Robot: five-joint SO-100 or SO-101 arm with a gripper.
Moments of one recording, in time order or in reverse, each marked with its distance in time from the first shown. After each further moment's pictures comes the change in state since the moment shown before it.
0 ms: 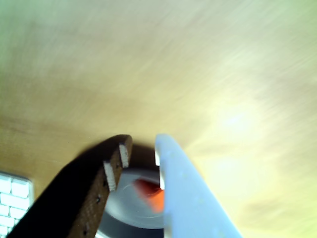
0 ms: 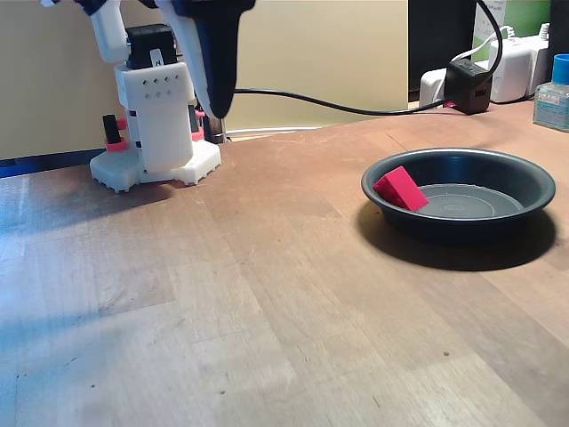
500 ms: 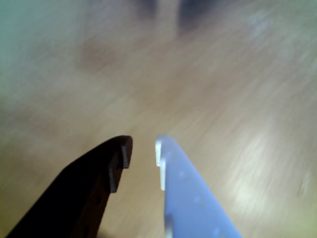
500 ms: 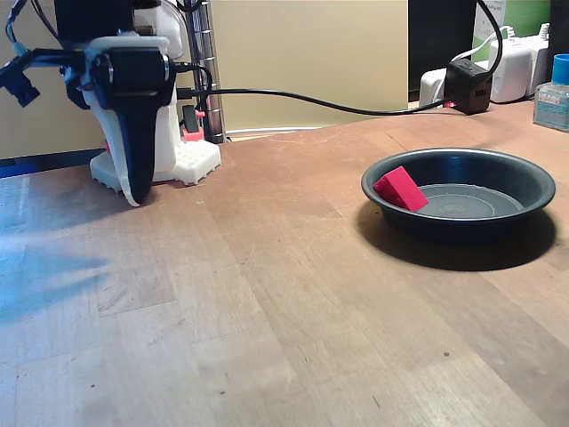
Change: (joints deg) arm 19.1 38.1 50.4 -25.2 -21.3
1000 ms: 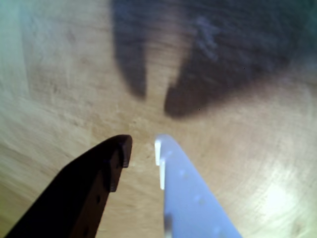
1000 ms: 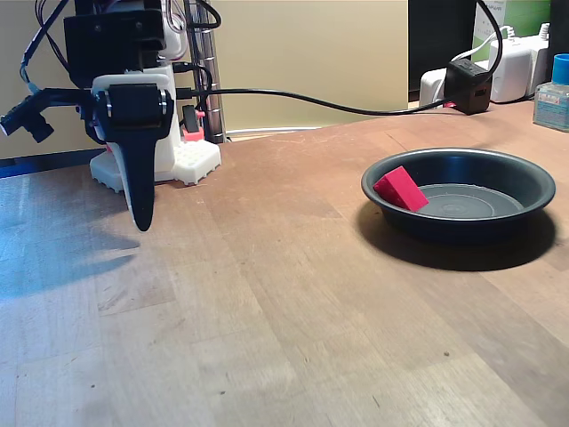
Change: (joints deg) arm 0.6 20.5 16.3 0.3 11.1
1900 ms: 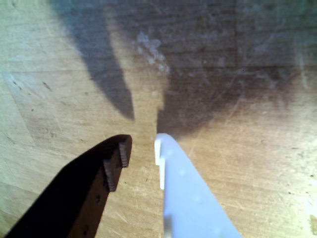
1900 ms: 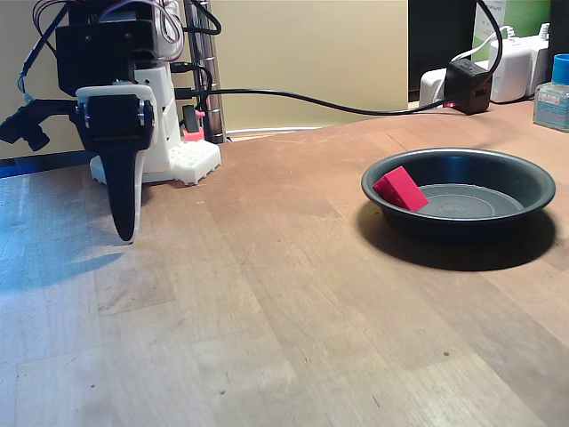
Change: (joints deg) arm 5.8 0.5 2.7 -1.0 6.0
